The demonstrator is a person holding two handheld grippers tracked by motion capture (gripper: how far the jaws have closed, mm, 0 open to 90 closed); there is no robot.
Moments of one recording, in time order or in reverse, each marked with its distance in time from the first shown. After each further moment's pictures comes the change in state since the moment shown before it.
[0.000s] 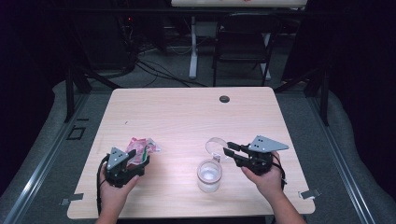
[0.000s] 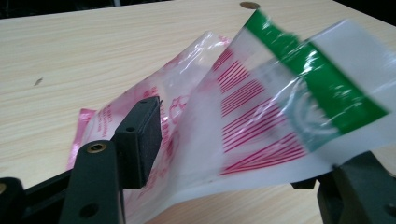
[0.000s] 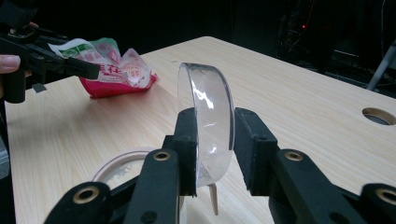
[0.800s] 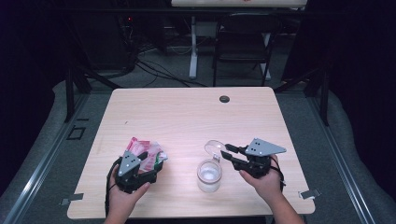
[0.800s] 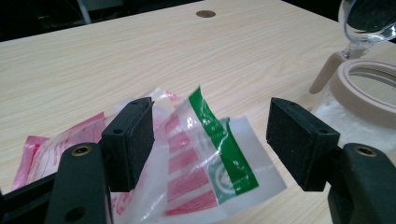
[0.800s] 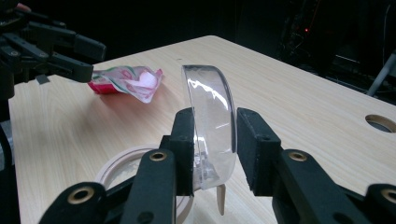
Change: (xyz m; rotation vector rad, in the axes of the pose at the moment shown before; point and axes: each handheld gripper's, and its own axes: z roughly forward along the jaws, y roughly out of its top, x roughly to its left) left arm -0.040 0.012 -0.006 -0.015 -0.081 0.090; right arm 0.013 0.002 0.000 0.013 0.006 -0.056
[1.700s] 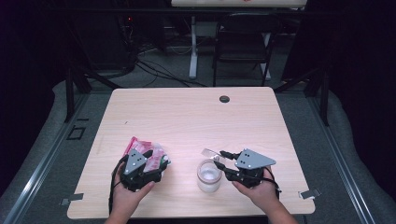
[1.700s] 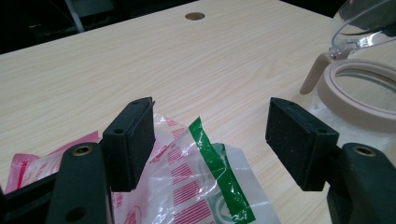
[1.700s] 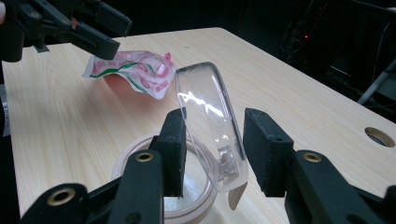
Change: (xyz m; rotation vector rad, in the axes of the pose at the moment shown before) left arm -0.006 0.010 0.003 -0.002 -0.013 0.034; right arm 0.030 -0.004 0.004 0.036 -0.023 -0.130
